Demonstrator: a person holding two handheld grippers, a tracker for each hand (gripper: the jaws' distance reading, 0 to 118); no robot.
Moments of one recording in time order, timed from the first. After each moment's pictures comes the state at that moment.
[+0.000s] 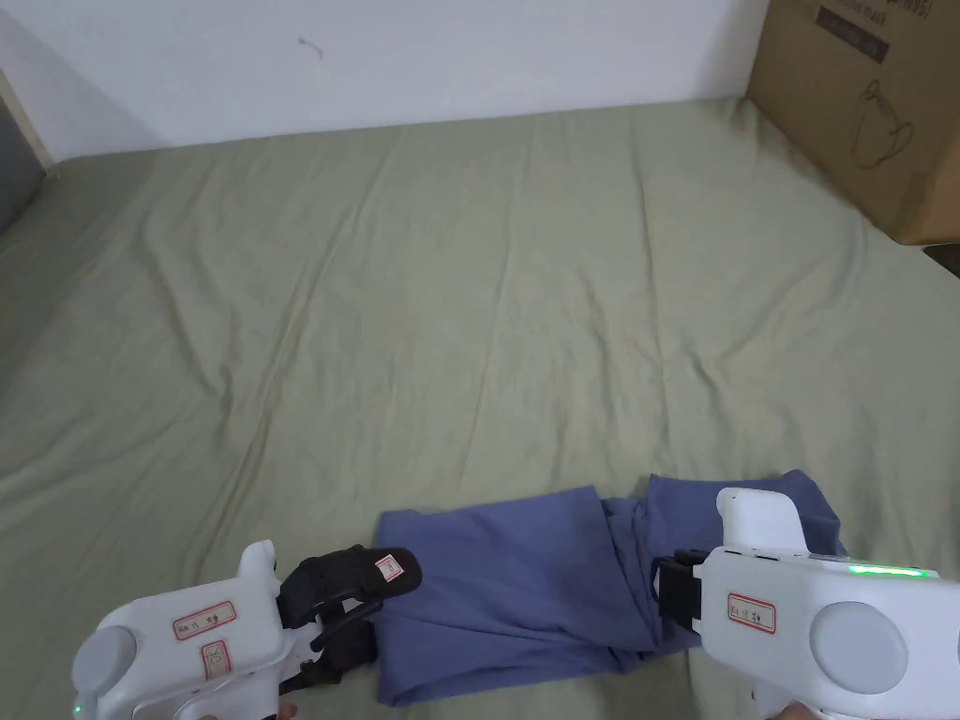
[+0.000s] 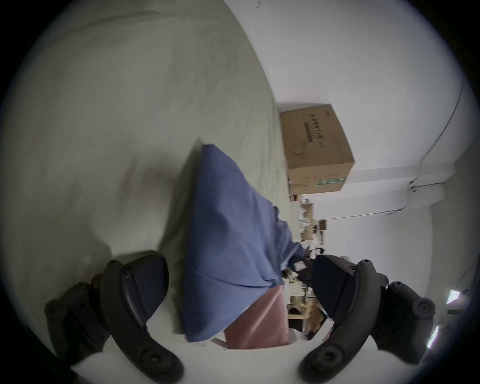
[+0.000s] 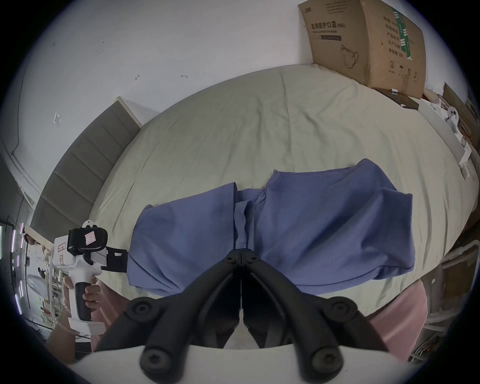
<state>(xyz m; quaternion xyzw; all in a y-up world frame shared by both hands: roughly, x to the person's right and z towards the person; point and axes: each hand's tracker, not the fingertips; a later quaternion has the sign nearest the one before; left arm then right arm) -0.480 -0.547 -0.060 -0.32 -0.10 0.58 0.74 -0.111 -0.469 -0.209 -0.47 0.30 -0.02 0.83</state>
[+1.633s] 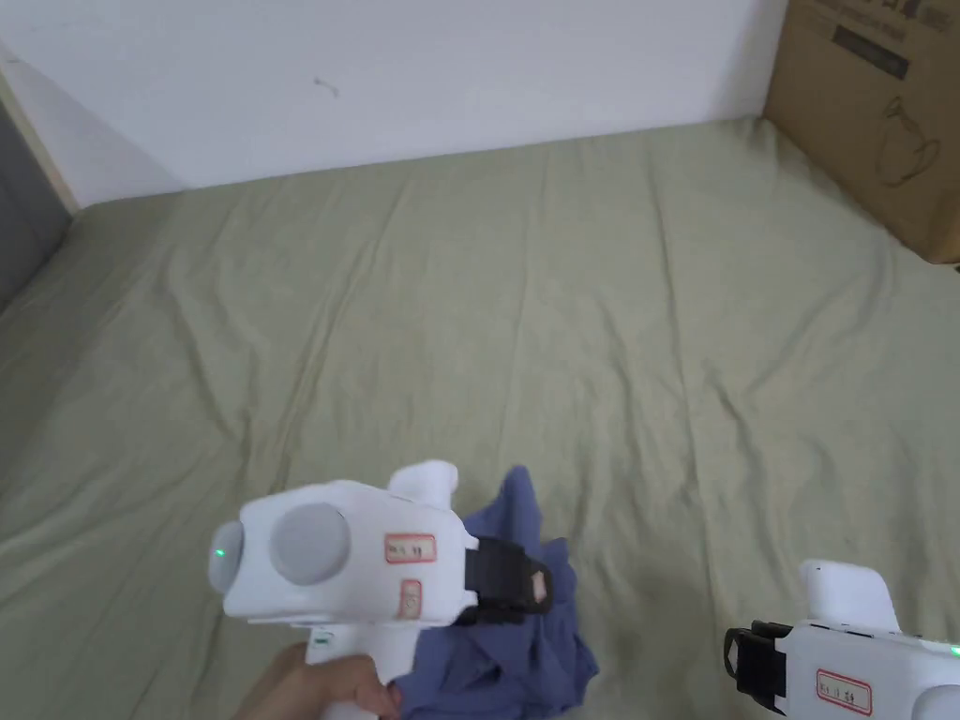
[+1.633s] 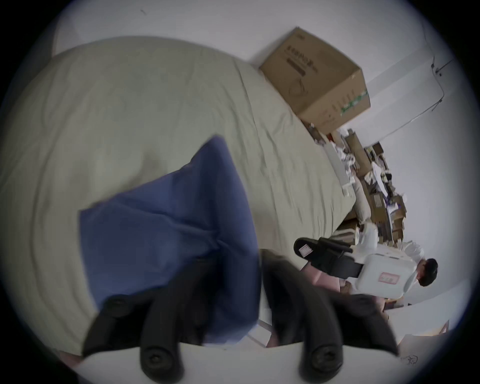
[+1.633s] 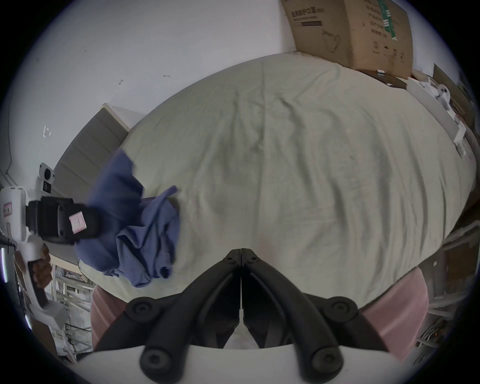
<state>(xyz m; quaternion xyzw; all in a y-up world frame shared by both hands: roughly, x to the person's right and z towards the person) -0.379 -0.436 -0.168 -0.49 -0.09 0.28 0.82 -0.077 -0.483 -0.221 -0.50 0.26 -0.05 0.83</state>
